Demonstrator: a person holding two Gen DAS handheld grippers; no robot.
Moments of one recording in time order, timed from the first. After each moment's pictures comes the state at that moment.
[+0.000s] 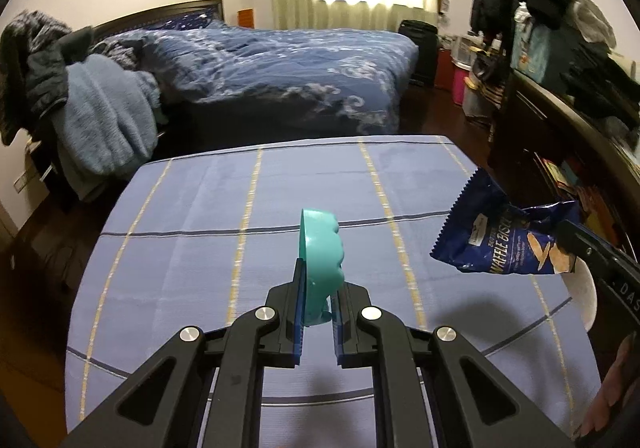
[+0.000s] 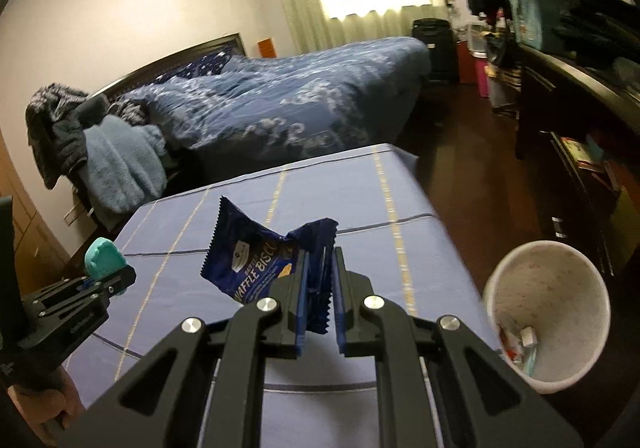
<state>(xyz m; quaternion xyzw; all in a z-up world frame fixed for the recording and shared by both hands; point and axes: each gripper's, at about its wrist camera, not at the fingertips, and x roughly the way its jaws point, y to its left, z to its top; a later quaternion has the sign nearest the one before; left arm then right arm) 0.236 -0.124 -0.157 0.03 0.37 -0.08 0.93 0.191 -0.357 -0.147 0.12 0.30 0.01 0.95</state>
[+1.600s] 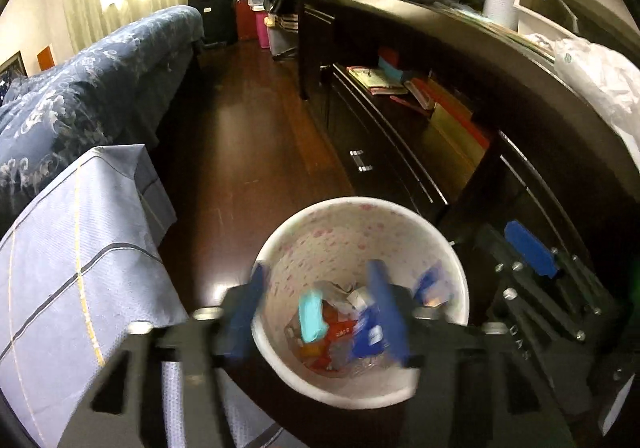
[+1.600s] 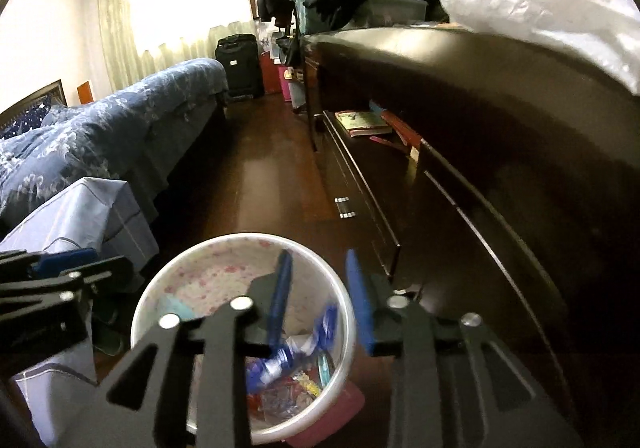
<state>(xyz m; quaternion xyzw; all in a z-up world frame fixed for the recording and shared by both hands) 0.241 -0.477 -0.211 0.15 0.40 -0.36 0.83 0.122 -0.604 -0.240 0.14 0.28 -0.30 0.90</state>
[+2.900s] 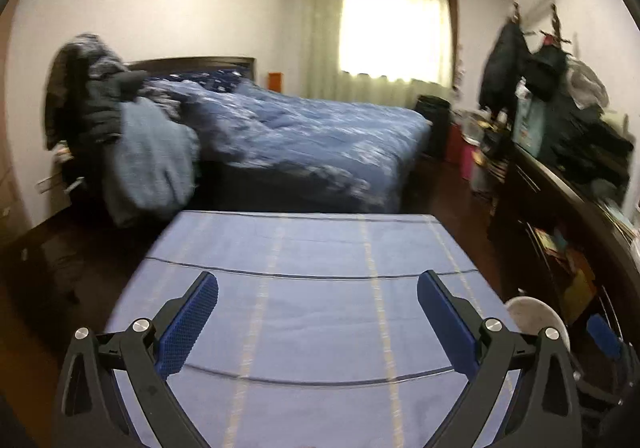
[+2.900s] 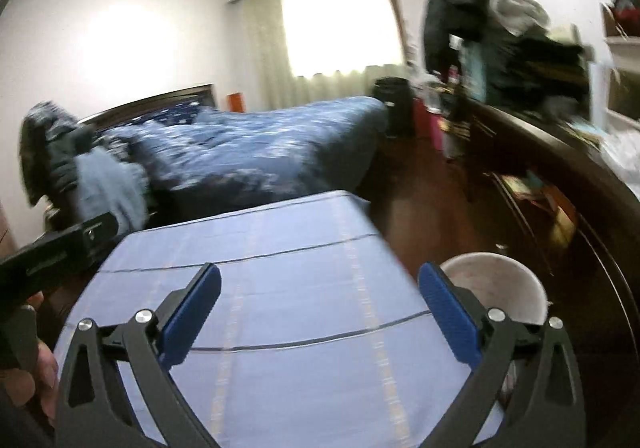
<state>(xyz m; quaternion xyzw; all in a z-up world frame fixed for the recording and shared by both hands) 0.144 -0.103 -0.087 -0.02 0.24 -0.02 0.97 0.075 -0.305 -0.115 0.07 0.20 -0.04 0.98</state>
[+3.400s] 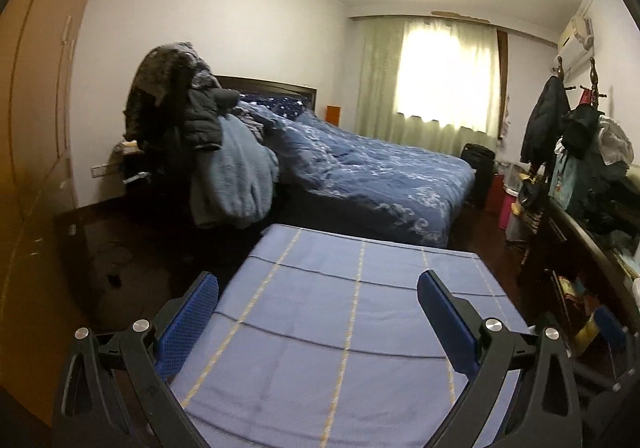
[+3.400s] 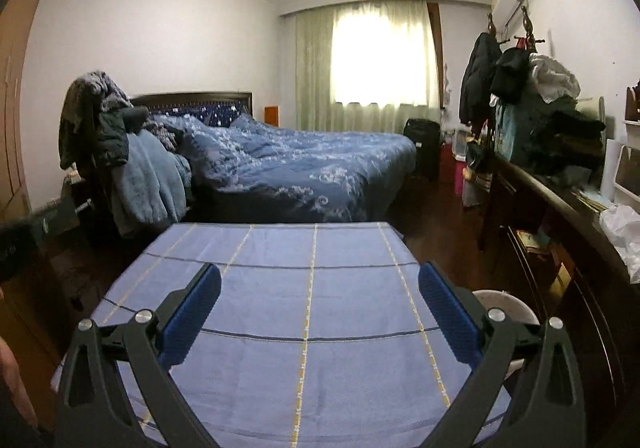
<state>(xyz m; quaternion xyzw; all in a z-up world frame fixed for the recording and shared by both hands) 0.037 -0.010 -0.063 -0.07 0.18 0.06 0.98 0.020 -0.223 -0.076 0.01 0.15 -0.02 0.99</state>
